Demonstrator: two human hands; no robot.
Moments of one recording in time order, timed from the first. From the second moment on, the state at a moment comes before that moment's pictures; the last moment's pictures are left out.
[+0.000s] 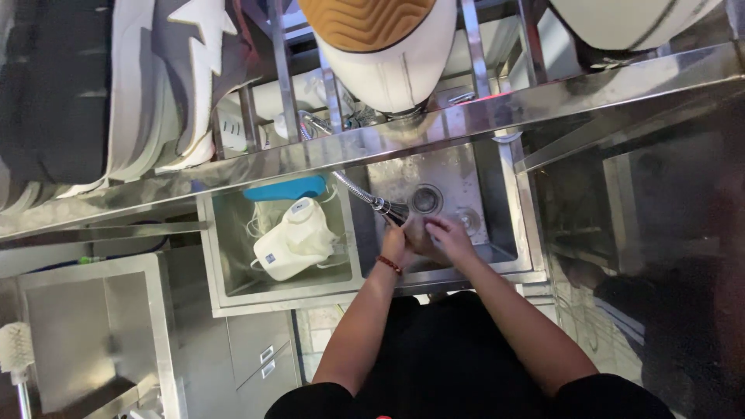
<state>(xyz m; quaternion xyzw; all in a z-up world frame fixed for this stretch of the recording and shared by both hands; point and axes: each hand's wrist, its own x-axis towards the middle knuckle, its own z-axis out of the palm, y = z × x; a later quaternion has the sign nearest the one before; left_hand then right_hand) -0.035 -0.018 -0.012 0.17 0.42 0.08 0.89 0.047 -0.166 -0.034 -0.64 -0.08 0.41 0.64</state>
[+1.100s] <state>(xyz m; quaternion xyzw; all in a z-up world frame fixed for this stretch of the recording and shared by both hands) -0.078 0.032 -0.168 0.11 0.12 0.24 0.96 0.068 -0.195 -0.114 -0.40 0.40 0.44 0.70</state>
